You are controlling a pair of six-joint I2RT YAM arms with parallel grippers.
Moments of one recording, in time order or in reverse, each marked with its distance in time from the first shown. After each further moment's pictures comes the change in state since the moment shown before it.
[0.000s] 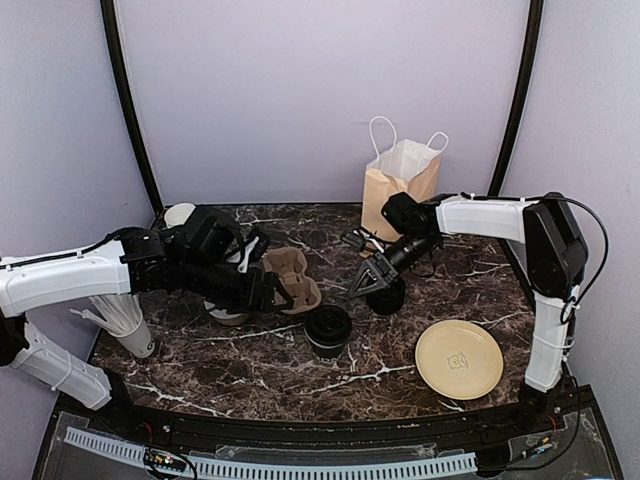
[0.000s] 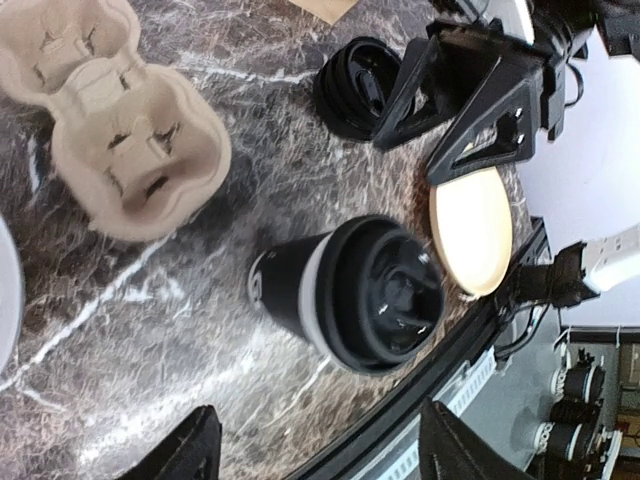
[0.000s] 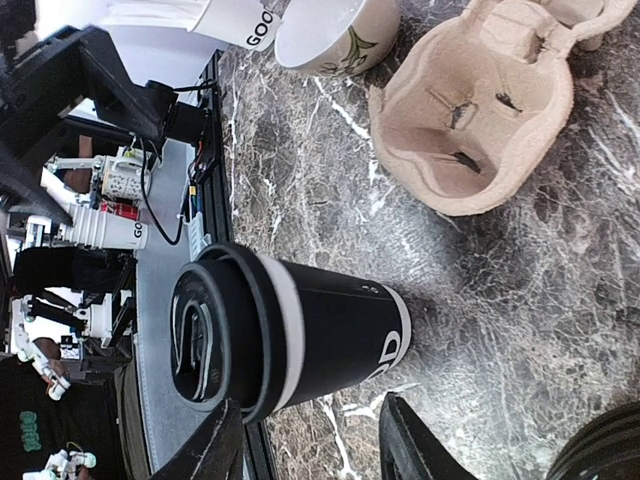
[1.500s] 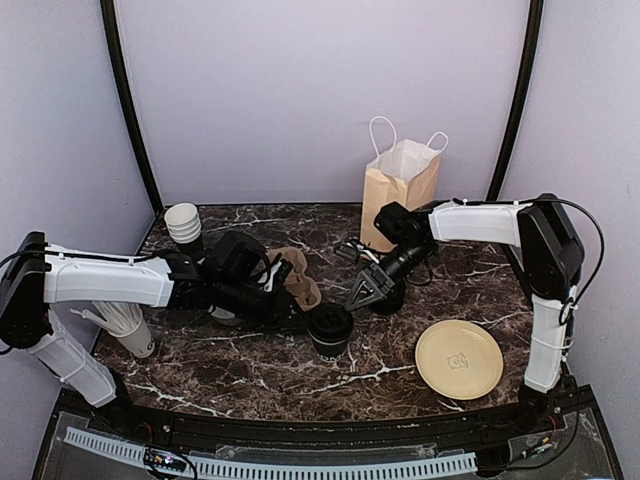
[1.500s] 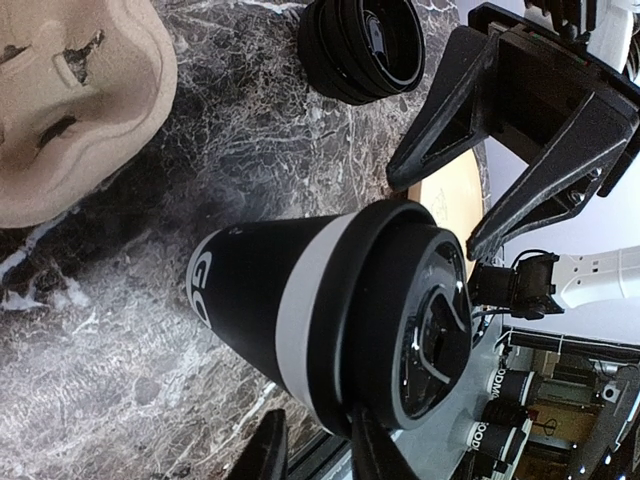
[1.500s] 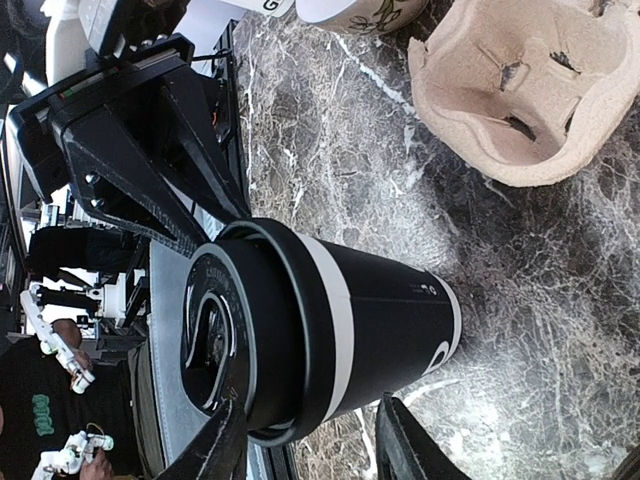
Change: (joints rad) left arm 0.009 0.162 -0.150 0.340 0.201 -0.213; right arm 0.051 0.011 -0.025 -0.029 -0.020 -0.014
